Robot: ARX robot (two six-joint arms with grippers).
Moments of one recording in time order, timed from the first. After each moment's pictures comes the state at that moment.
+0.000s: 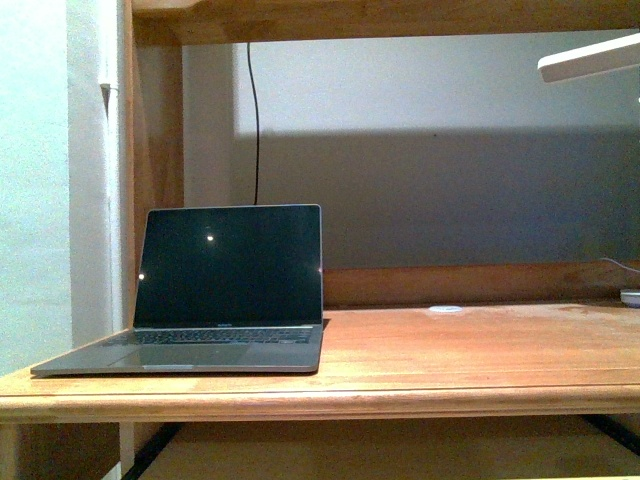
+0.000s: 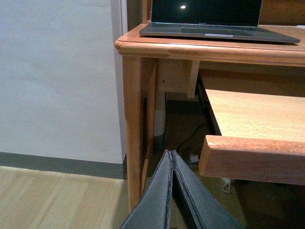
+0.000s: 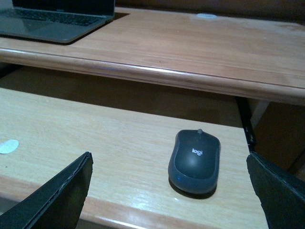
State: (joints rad) left arm -0.01 0.01 0.01 0.00 0.00 -0.01; right arm 0.40 0.82 0.37 0.35 0.11 -0.05
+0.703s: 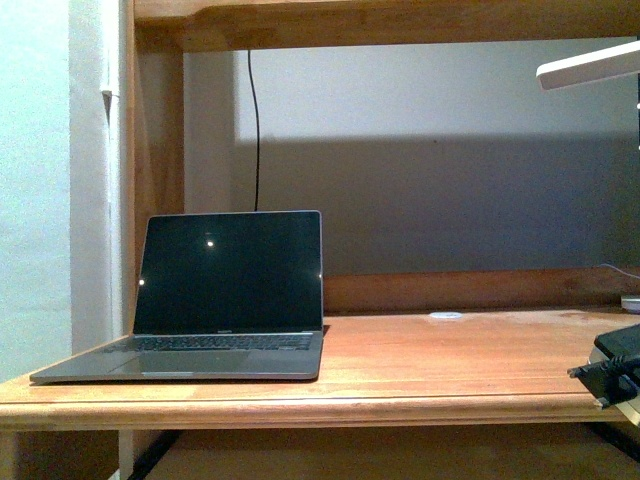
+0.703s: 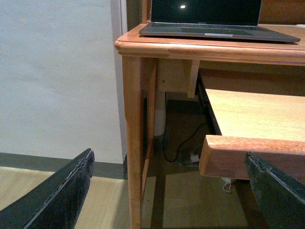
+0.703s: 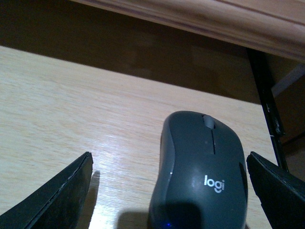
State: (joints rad) left arm -0.01 0.01 0.01 0.00 0.00 -0.01; right arm 0.39 1.38 0.65 0.34 0.27 -0.13
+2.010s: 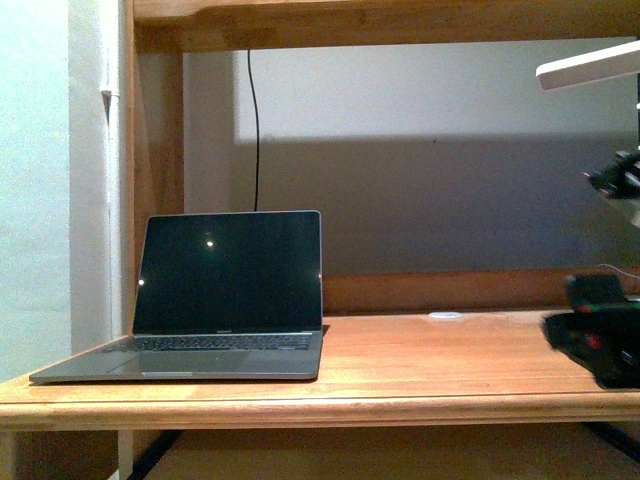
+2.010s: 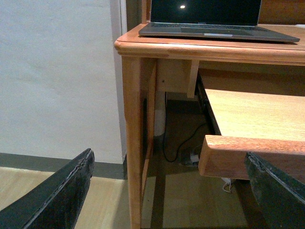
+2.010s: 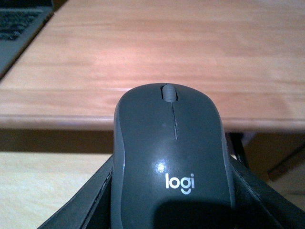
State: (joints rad) left arm -0.01 0.01 0.01 0.00 0.00 -0.01; right arm 0.41 1.28 0.98 0.00 0.29 0.08
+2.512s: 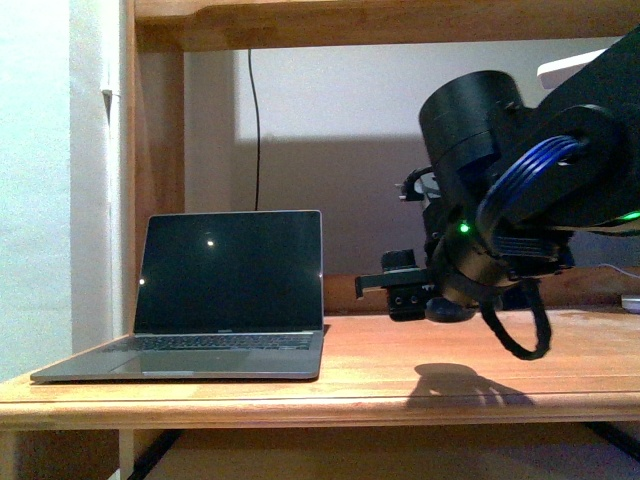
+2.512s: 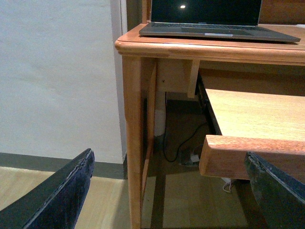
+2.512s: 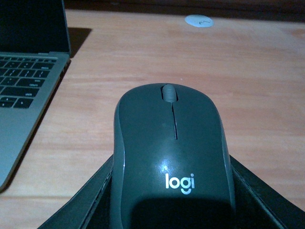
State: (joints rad) left arm -0.01 0.01 0.01 0.00 0.00 -0.01; right arm 0.54 1.80 1.53 0.00 0.47 0.06
